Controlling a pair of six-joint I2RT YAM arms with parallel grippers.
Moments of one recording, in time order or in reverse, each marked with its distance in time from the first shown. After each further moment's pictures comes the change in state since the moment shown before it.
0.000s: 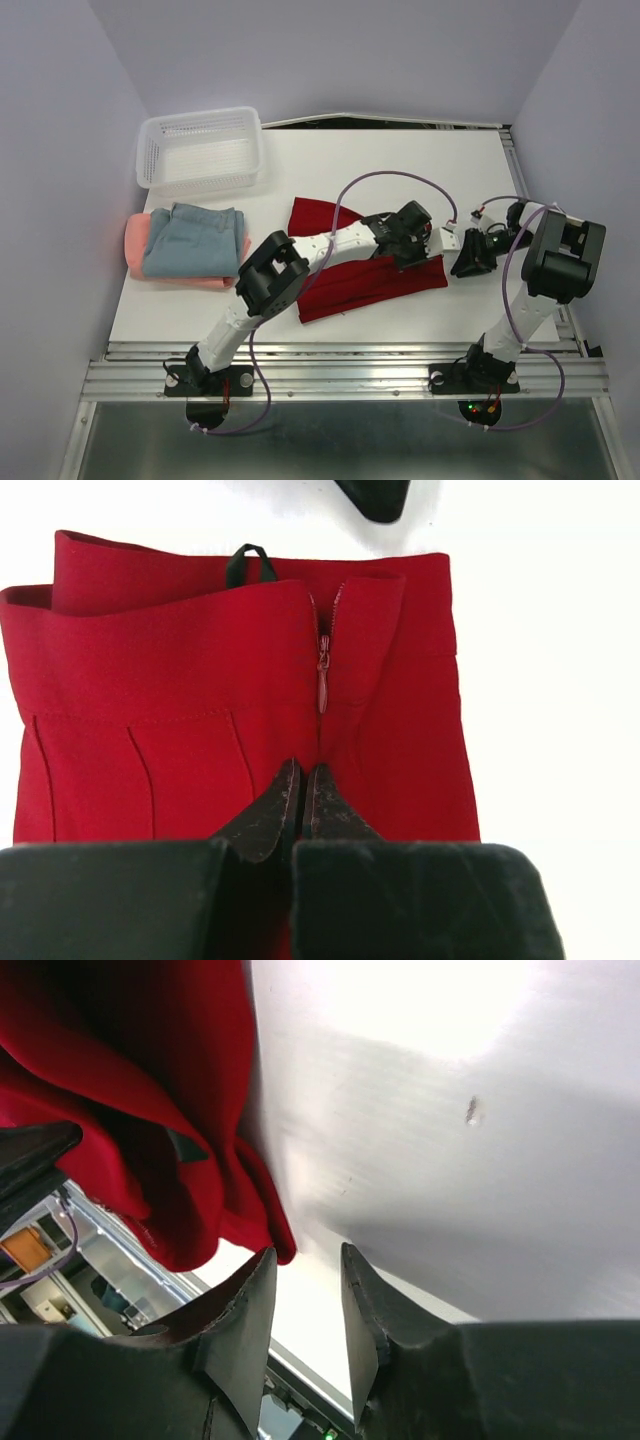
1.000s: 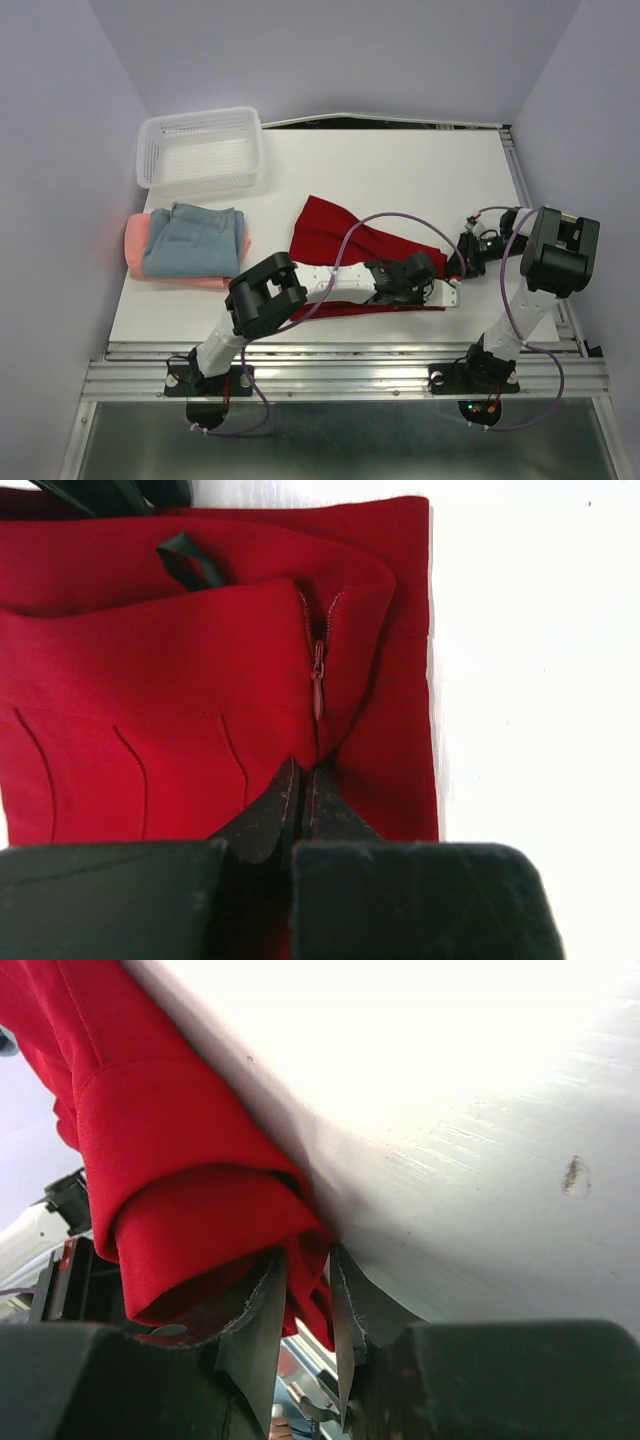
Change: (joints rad) left arm -0.185 -0.146 -0.350 0.184 -0.243 0.109; right arm 0.006 0.057 -0.054 0.071 -0.155 0.123
